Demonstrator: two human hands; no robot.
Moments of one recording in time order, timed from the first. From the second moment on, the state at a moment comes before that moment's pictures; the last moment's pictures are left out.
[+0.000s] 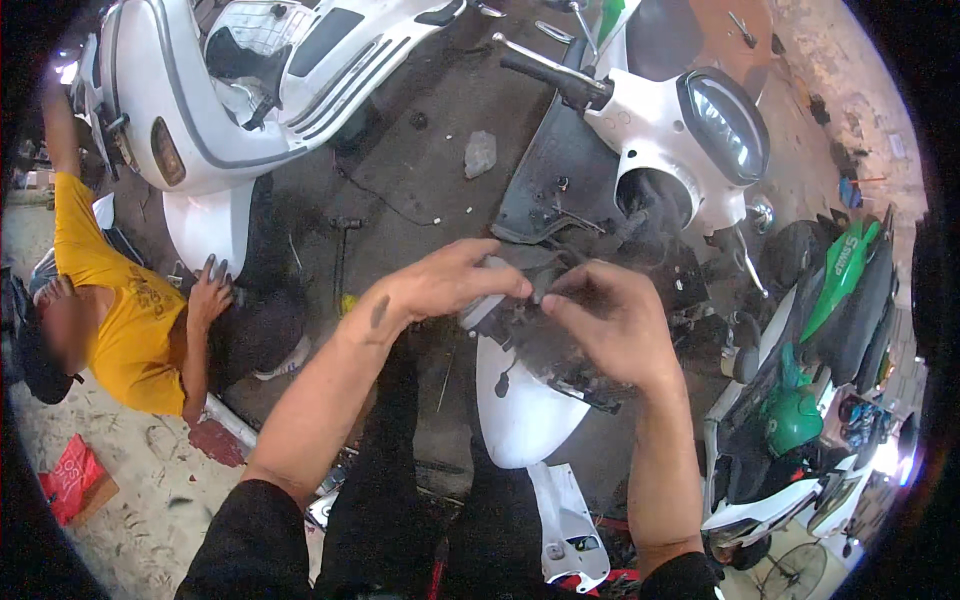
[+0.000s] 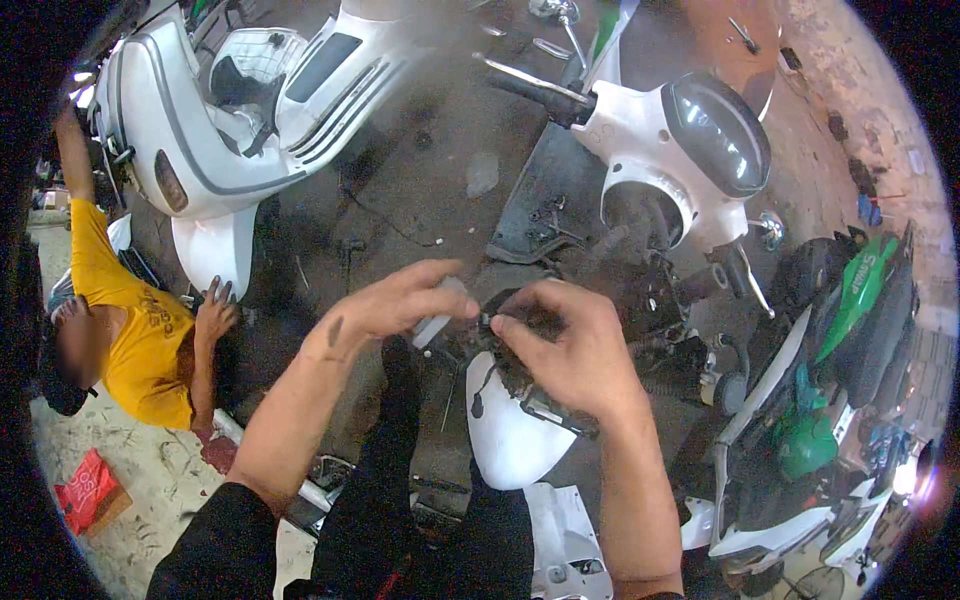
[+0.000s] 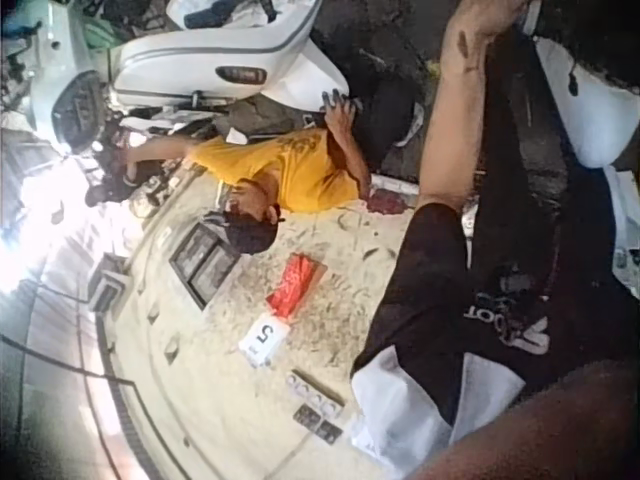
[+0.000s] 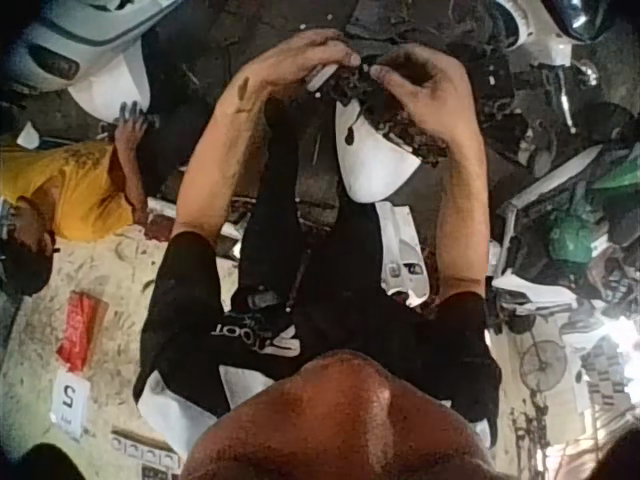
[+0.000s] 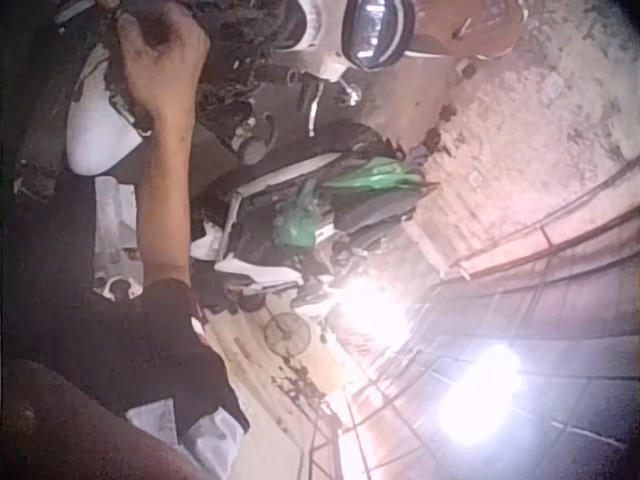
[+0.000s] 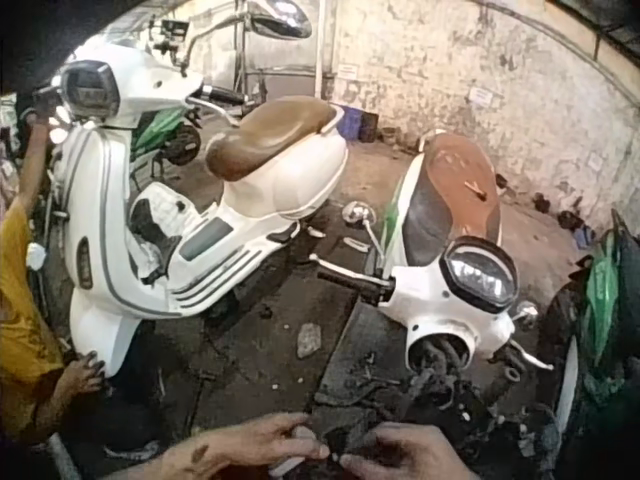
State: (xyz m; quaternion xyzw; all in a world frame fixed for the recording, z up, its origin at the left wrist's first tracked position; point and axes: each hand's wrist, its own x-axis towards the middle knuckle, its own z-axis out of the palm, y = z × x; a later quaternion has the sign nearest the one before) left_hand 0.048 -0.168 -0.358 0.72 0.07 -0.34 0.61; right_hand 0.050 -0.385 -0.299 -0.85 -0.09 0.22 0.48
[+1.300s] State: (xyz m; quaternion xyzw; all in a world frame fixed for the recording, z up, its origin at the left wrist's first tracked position) left_hand 0.090 -0.172 -0.349 0.59 0.00 -0.40 0.70; right_hand 0.075 -0.386 -0.298 -0.84 -0.14 0.23 0.47
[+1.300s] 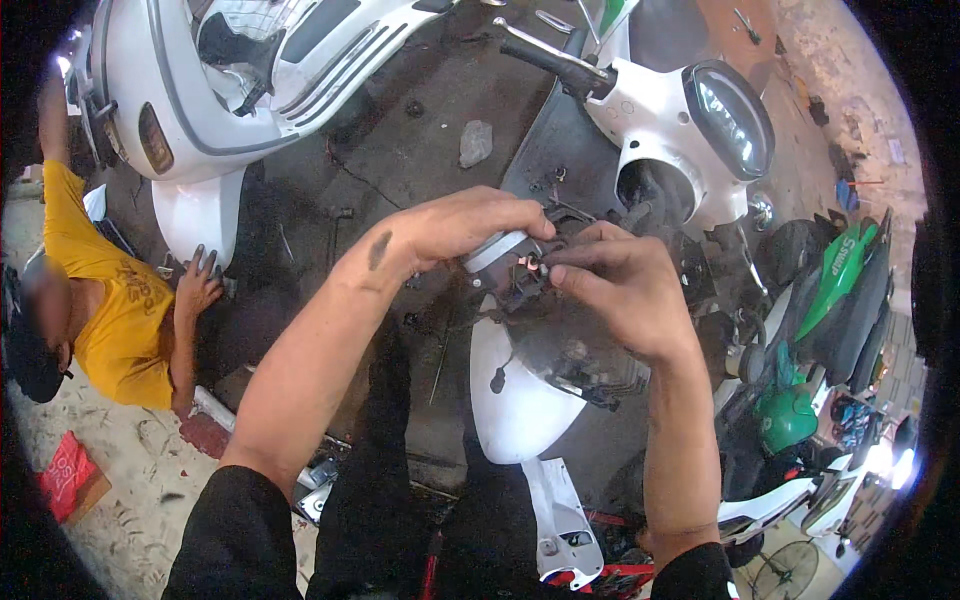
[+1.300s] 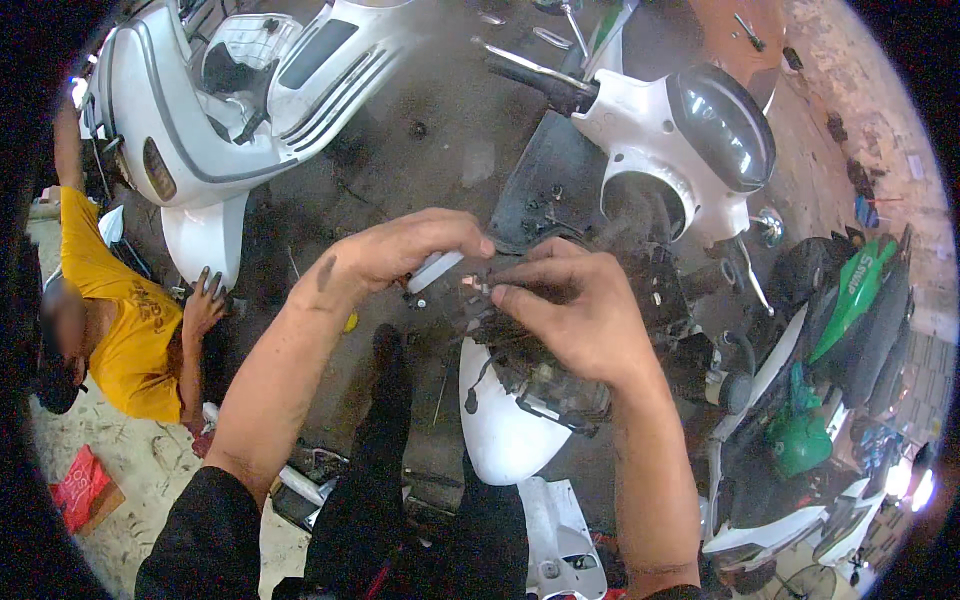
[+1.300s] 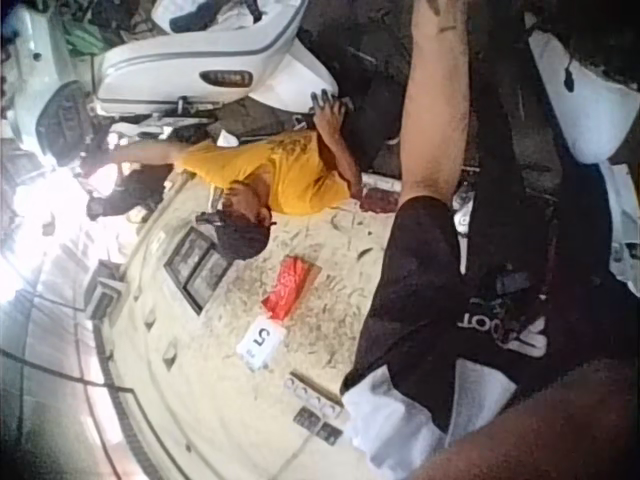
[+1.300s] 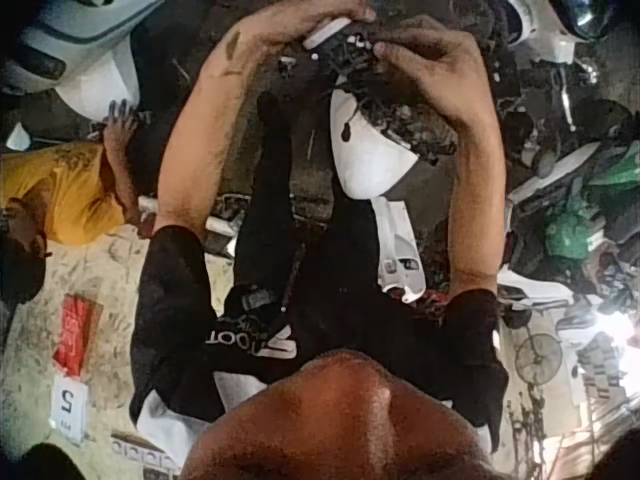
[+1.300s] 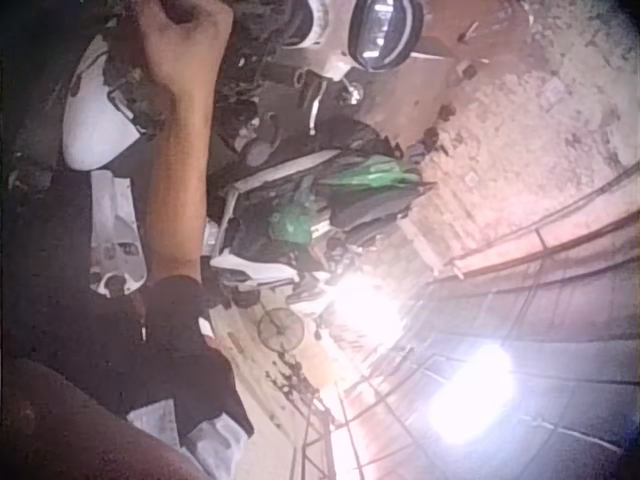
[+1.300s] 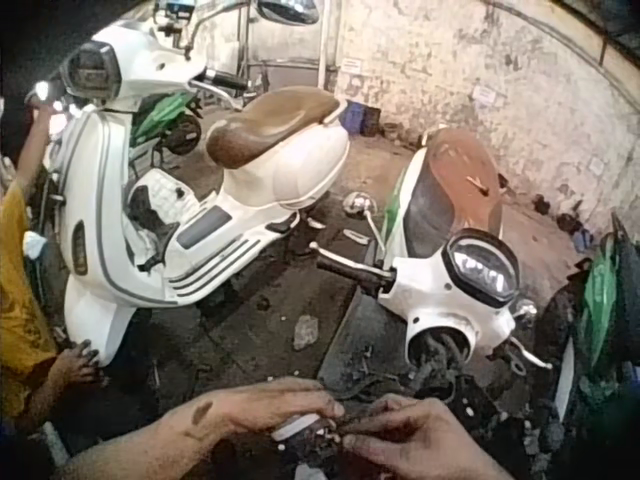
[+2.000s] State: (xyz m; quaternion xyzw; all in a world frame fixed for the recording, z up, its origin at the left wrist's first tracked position) left_hand 0.093 -0.169 -0.343 0.69 -0.08 -0.34 0.63; right_hand 0.077 -0.367 -0.287 -0.91 -0.13 0.19 0.34
